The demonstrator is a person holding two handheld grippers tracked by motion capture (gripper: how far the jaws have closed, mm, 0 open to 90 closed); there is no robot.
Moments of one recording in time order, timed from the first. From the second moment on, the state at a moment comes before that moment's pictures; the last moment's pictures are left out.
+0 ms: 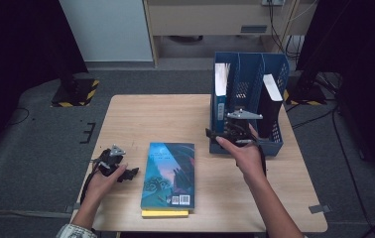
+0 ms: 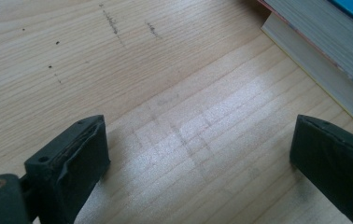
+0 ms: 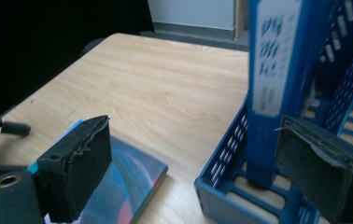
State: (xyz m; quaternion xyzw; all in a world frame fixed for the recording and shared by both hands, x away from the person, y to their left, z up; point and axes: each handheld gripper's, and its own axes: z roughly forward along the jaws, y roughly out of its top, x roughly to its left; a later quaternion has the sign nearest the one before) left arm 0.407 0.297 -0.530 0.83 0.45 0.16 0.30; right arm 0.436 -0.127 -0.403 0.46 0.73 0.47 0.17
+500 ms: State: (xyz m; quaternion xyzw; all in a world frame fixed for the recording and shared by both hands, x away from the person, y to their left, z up) left arm 0.404 0.297 -0.533 0.82 0.45 0.18 0.32; right arm 0.396 -0.116 -0.448 0.43 0.76 0.46 0.16
